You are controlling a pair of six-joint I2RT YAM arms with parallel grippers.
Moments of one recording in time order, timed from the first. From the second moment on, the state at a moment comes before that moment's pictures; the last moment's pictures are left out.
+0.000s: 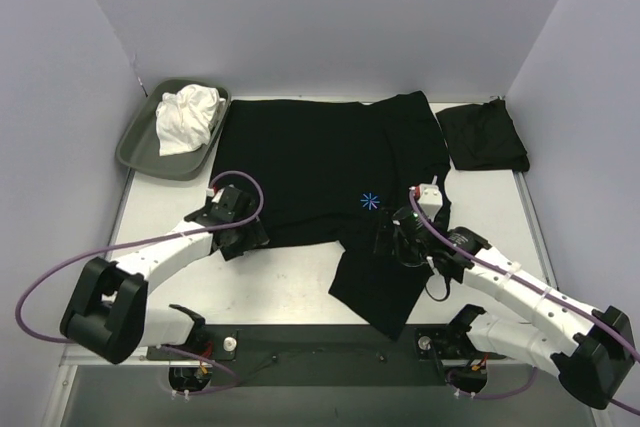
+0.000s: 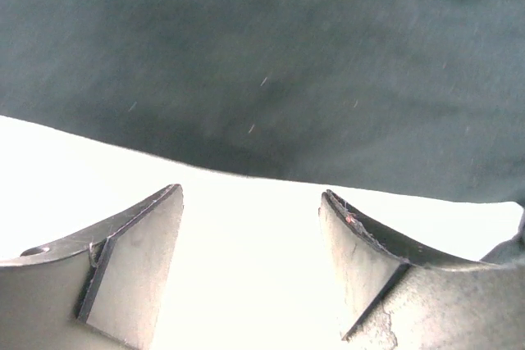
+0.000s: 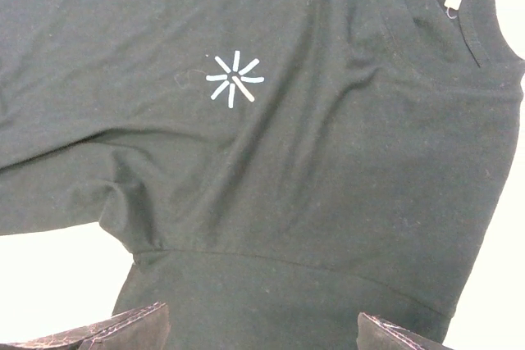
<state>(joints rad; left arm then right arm) -0.45 1.32 0.66 -0.44 -0.12 -0.85 0.74 0.97 0.66 -0.63 0.38 0.70</state>
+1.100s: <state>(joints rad) -0.40 0.92 0.93 -0.69 -0.11 -0.76 0.45 1.25 0.54 -0.31 0.13 0.74</state>
